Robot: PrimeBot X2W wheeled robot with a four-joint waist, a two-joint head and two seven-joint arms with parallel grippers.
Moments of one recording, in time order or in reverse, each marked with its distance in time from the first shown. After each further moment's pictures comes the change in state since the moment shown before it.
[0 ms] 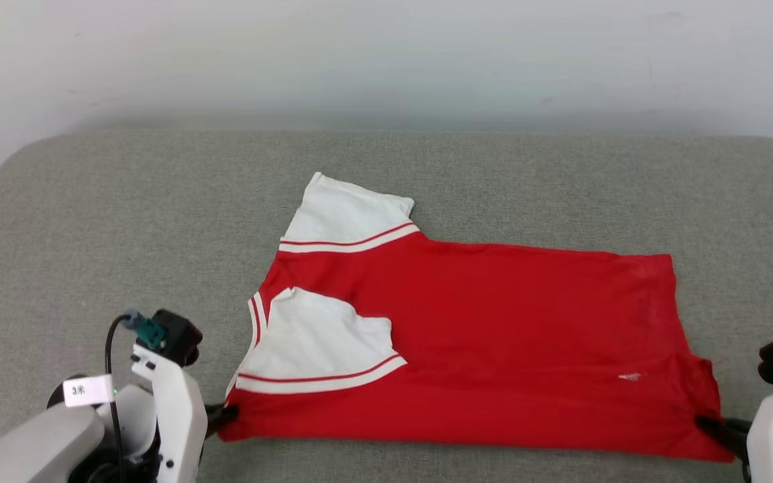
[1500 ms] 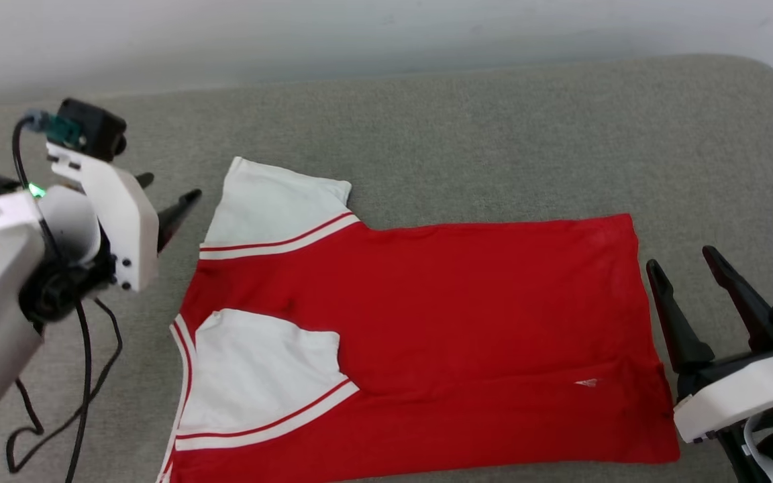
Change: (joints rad) left arm -0.322 -0.058 0.115 0.179 0.106 0.007 -0.099; right arm -0.001 0.424 -0.214 -0.165 -0.502 0.000 -0.600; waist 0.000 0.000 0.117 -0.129
